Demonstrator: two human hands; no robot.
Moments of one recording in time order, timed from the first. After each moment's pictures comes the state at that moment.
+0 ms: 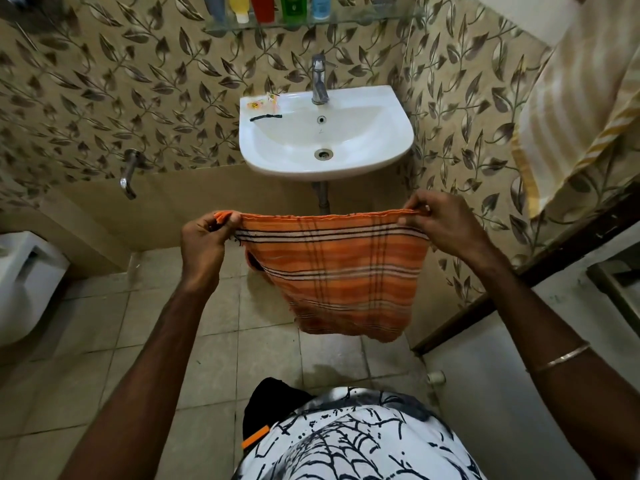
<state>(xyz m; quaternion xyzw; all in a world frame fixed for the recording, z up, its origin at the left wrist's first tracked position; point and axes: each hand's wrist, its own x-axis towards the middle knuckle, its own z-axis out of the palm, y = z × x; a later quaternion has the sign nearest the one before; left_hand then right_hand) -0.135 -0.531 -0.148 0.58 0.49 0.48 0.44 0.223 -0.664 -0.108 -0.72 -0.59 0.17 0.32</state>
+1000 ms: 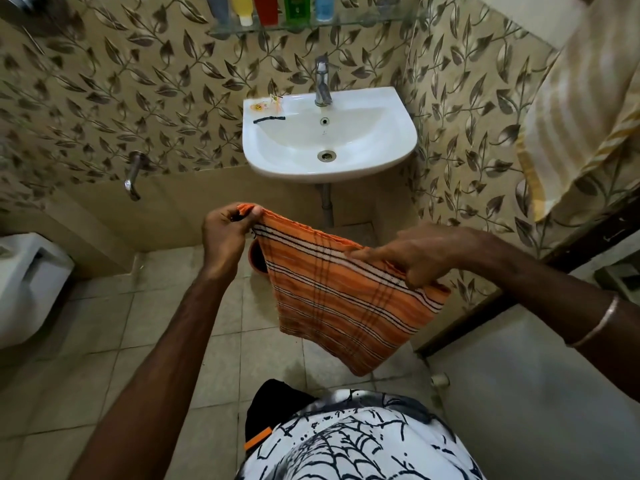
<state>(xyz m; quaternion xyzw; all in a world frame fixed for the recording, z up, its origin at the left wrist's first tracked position) -0.104 -0.522 -0.143 0.58 0.51 0.45 0.45 0.186 -0.649 -0.091 -0.53 -0.80 0.20 -0.20</state>
